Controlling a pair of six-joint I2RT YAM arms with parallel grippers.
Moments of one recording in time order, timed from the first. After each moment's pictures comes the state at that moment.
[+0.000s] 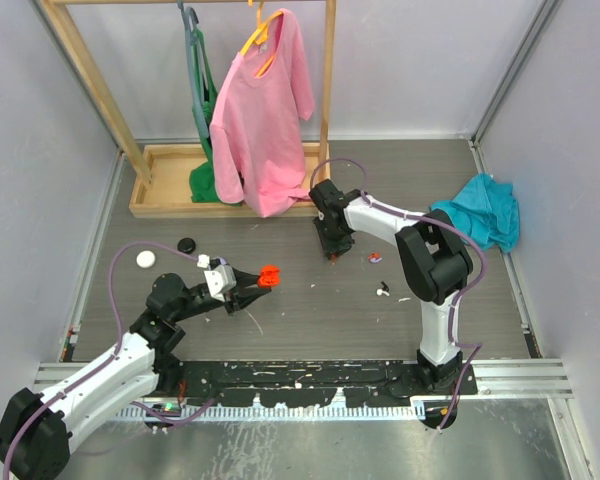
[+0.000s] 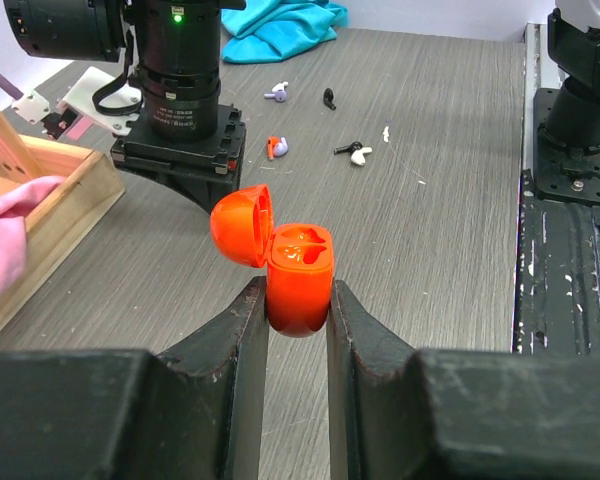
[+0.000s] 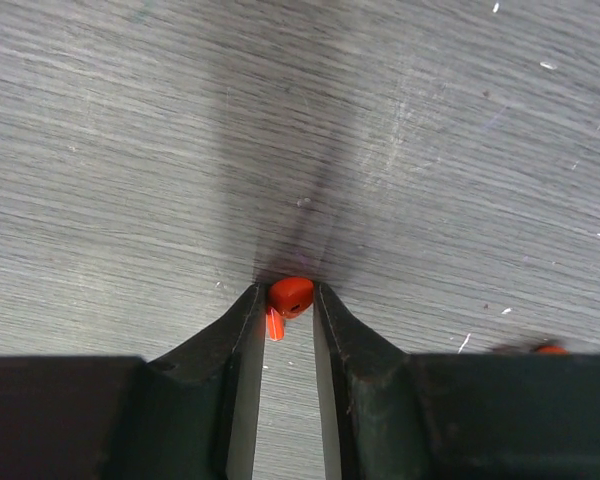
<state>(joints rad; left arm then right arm) -0.59 0.67 0.18 0.53 0.62 0.07 0.57 1.98 1.37 -0.68 0.06 0.27</state>
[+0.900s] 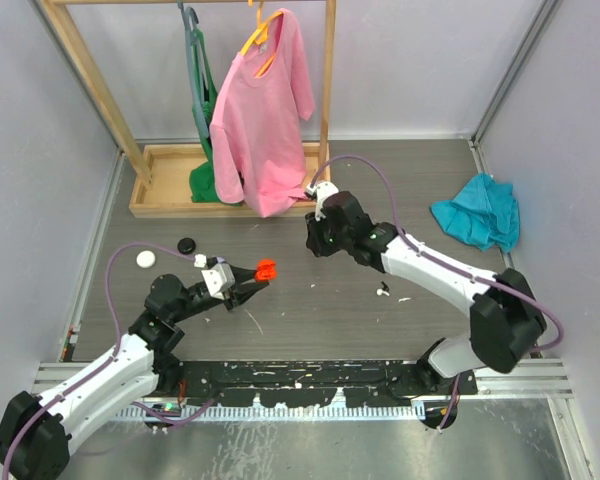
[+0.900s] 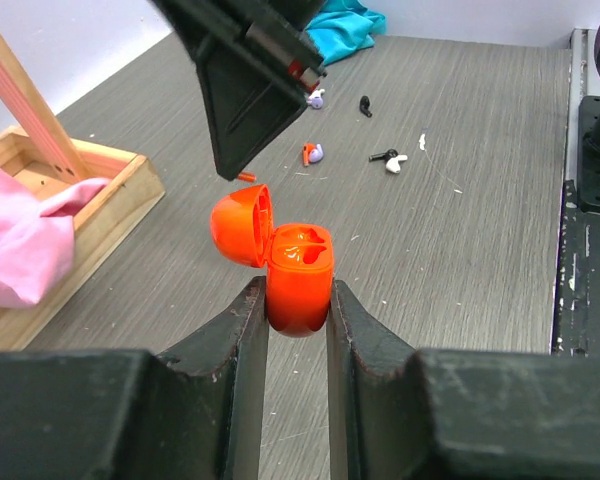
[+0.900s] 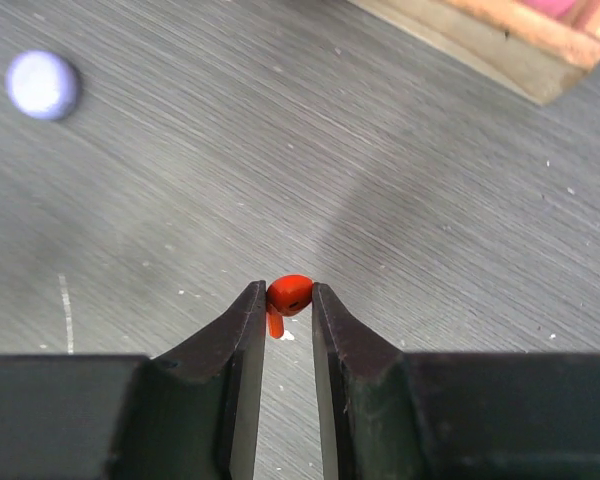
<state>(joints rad) -0.59 0.65 0.18 0.53 0.56 0.10 0.70 1.48 1.03 -0.28 0.00 0.22</state>
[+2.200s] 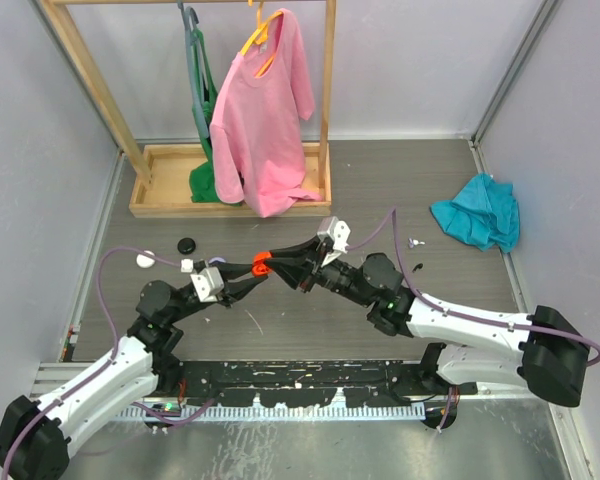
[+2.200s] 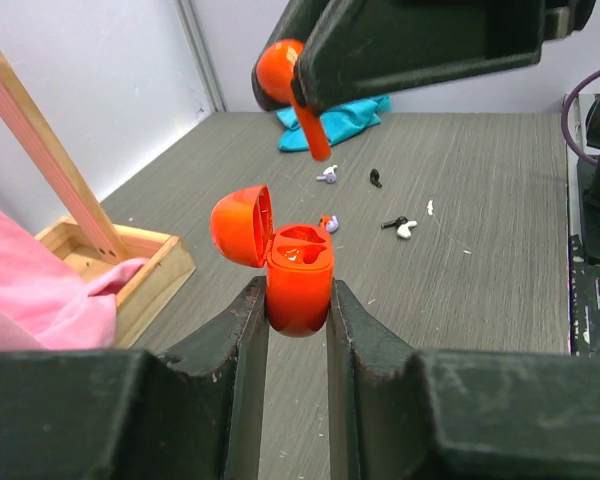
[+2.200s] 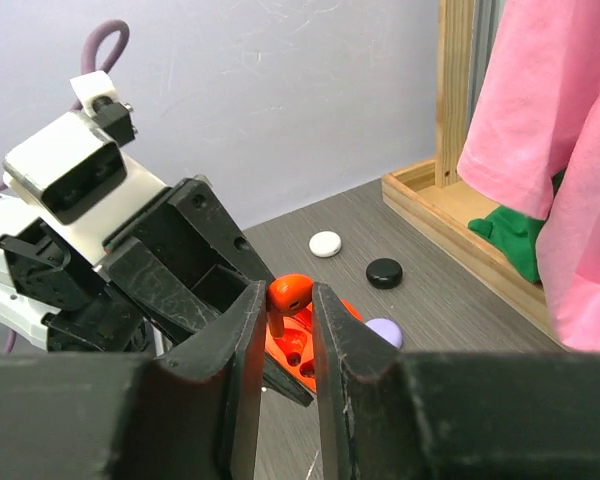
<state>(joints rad) -0.59 0.63 0.17 0.69 0.57 0.09 1.04 1.10 0.58 0.76 -0.10 0.21</state>
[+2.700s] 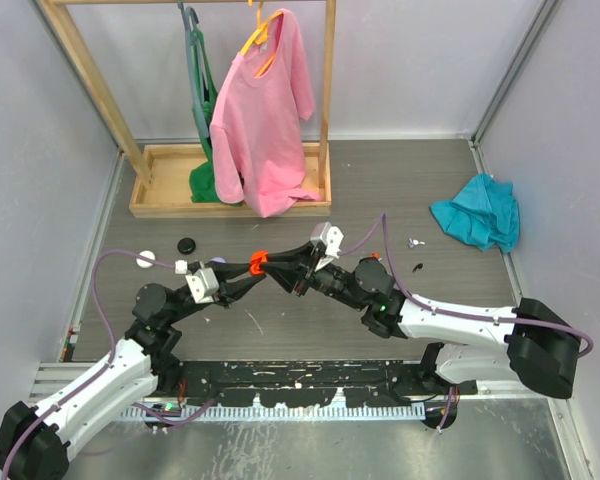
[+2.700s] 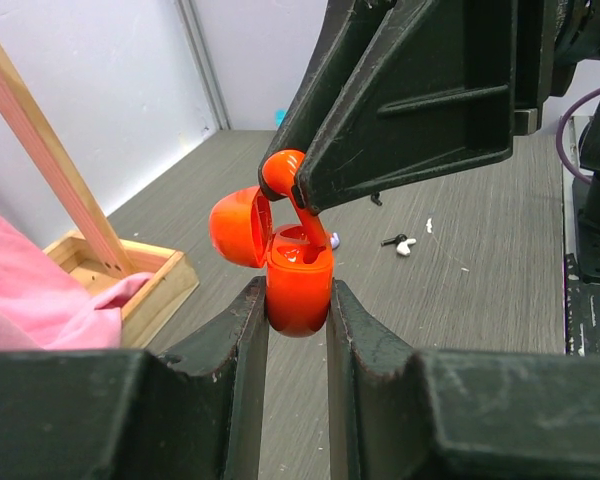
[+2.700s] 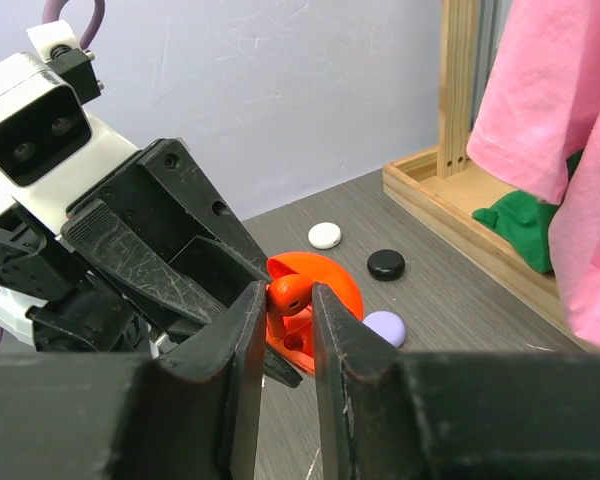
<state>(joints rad) -0.59 0.58 0.17 0.70 0.56 0.06 1.07 1.17 0.55 0.85 -0.07 0.19</state>
